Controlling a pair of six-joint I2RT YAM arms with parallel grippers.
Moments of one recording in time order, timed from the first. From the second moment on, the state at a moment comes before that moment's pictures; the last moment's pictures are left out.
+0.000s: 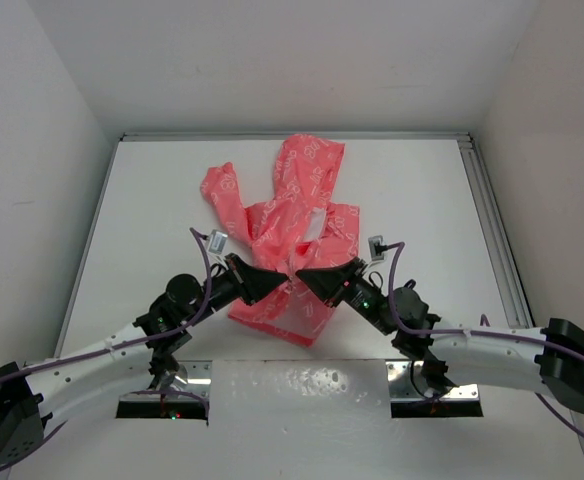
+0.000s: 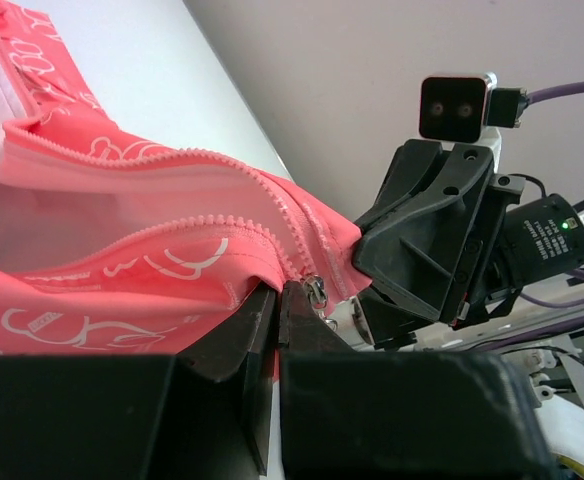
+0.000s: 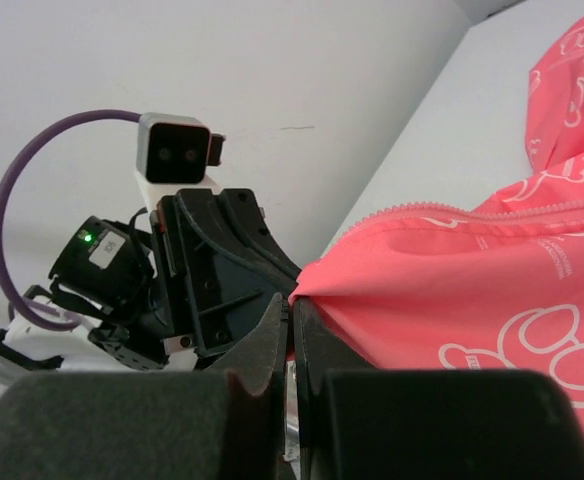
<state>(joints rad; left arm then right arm) -0.86 0.69 0.26 0.46 0.09 -0.89 1.08 0.96 0.19 0.98 0.23 0.86</state>
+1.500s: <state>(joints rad) -0.85 0.71 0.23 0.53 0.26 -1.00 1.08 0.73 0.24 0.43 0.16 0.89</state>
